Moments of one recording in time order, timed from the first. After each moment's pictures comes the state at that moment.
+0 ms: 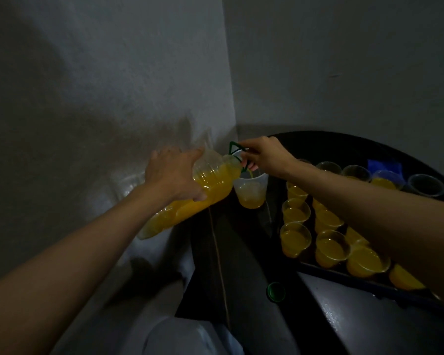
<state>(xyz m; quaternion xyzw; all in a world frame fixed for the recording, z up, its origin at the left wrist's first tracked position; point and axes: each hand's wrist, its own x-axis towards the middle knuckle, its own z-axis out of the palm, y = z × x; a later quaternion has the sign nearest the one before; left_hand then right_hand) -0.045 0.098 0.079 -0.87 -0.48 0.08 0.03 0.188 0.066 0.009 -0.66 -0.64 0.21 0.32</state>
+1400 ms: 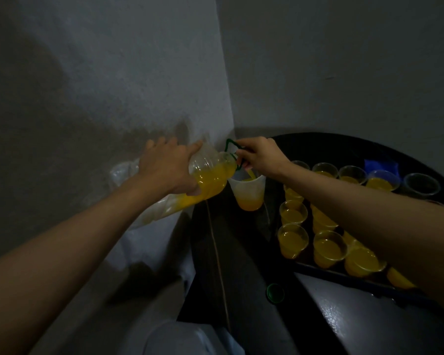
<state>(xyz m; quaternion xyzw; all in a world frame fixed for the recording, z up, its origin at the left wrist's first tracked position) -0.038 0.104 0.099 -0.88 -0.45 0.10 0.12 0.184 0.067 0.009 -0.65 -0.62 0.19 0.39</state>
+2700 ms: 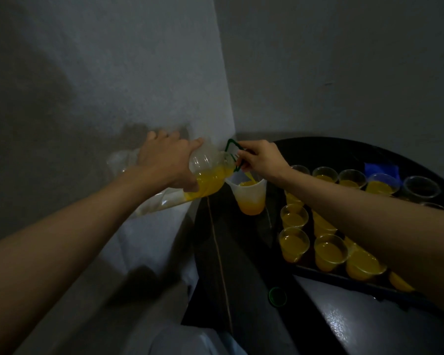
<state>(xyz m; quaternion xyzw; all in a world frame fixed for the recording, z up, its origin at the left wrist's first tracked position) -0.033 0.108 0.127 -0.88 -0.42 0.12 0.18 0.180 0.060 0.017 -0.64 -0.58 0.22 0.46</state>
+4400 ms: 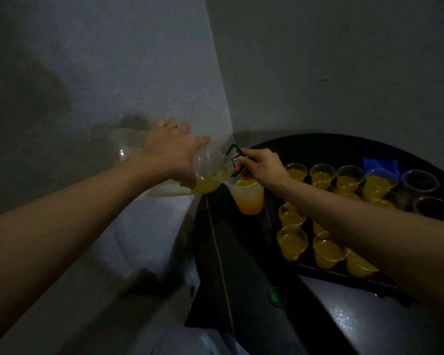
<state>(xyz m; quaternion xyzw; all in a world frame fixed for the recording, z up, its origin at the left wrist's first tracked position) -0.008 0.102 0.149 -0.89 -0.35 0.16 0.24 0.177 0.048 -0.003 -0.64 -0.50 0.29 0.52</state>
